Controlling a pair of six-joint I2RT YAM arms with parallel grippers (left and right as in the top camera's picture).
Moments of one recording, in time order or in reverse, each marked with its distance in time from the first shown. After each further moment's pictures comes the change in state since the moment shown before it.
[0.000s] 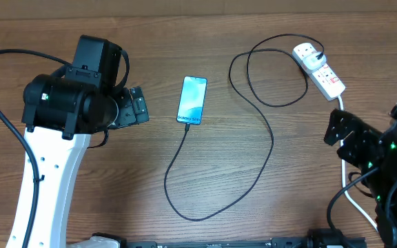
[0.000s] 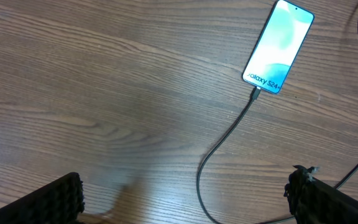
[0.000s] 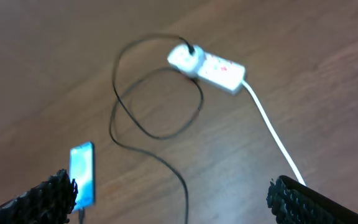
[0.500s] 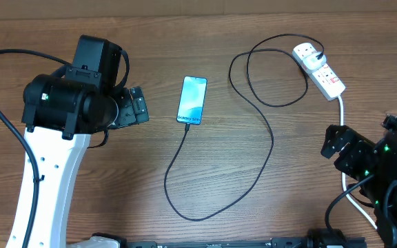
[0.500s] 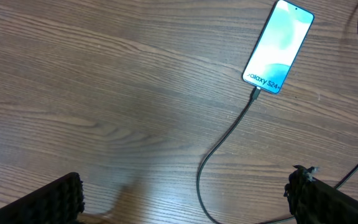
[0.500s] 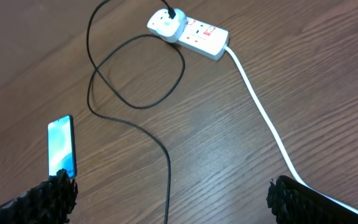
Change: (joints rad) left arm 0.000 0.000 0.000 0.000 0.000 0.000; right arm 0.000 0.000 -0.001 -0.126 0.000 0.000
